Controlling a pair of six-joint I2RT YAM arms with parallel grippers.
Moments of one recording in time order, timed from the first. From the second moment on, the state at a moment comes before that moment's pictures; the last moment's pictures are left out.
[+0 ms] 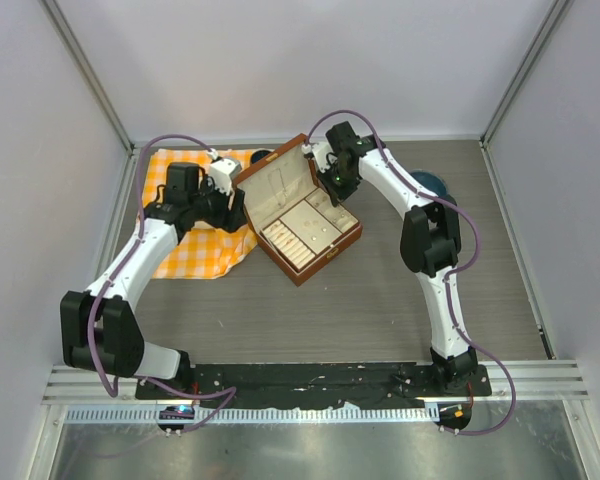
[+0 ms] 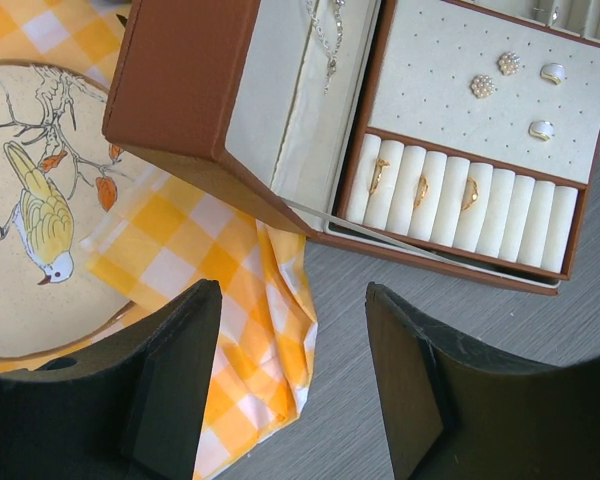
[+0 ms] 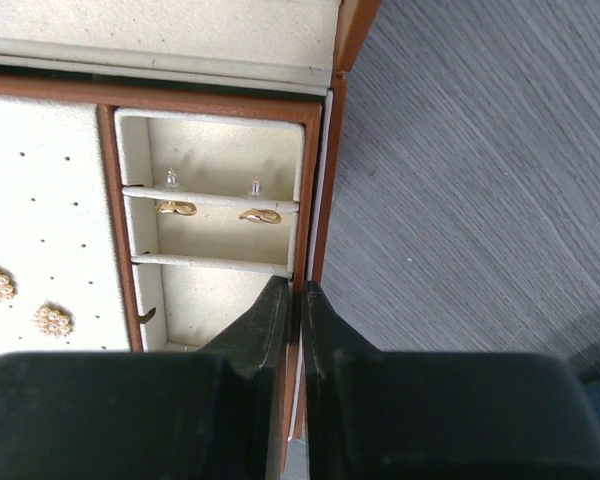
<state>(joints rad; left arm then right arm) -0.18 1.41 1.11 -0.40 0.41 0.21 0.43 2.31 2.15 -0.99 -0.15 -0.34</state>
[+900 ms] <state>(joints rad) -0.18 1.28 1.04 -0.41 0.41 0.20 0.45 2.23 2.06 -0.93 -0.11 -0.29</state>
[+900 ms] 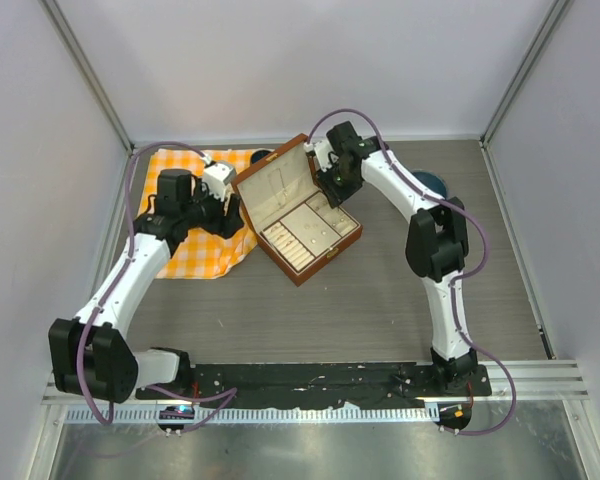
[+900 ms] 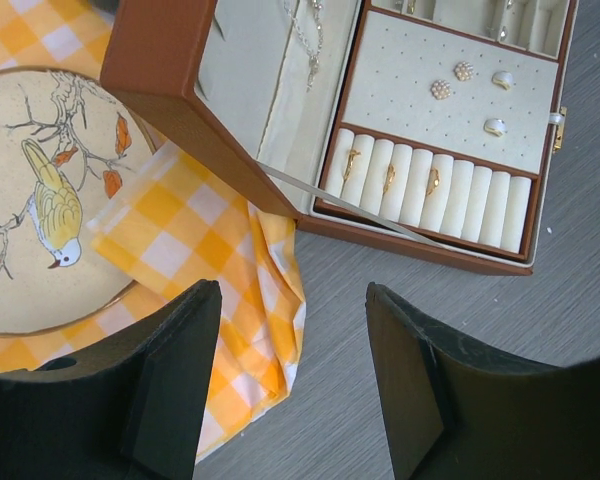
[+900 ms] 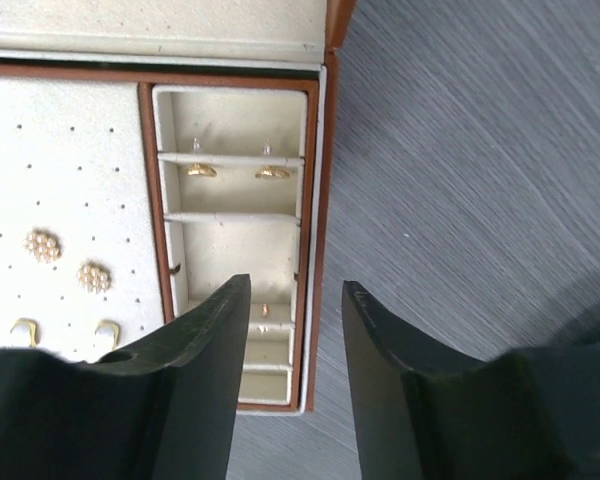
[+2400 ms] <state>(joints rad) -0.36 1.47 1.16 -0.14 0.63 0.00 0.33 1.84 1.82 -0.94 -0.09 -0.23</state>
